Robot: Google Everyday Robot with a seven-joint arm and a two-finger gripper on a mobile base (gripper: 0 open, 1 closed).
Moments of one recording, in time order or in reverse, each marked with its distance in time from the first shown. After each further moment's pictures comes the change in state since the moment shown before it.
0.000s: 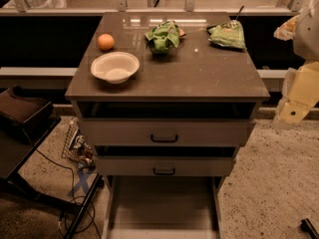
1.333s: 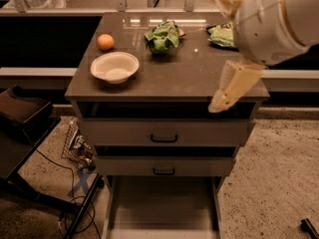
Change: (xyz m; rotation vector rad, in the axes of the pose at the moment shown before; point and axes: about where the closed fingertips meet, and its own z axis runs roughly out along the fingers) arm -0.132 0.000 -0.004 0.266 -0.432 -0.404
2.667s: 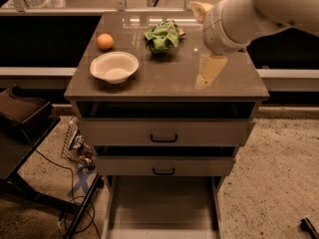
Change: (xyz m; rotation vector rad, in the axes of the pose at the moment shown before) arm 0.071 -0.069 0.116 0.056 0.136 -0.115
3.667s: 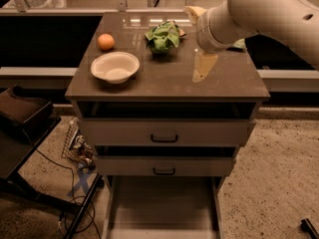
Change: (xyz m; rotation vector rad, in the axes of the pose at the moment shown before) arm 0.038 -0.028 0.068 0.032 0.041 -0.053
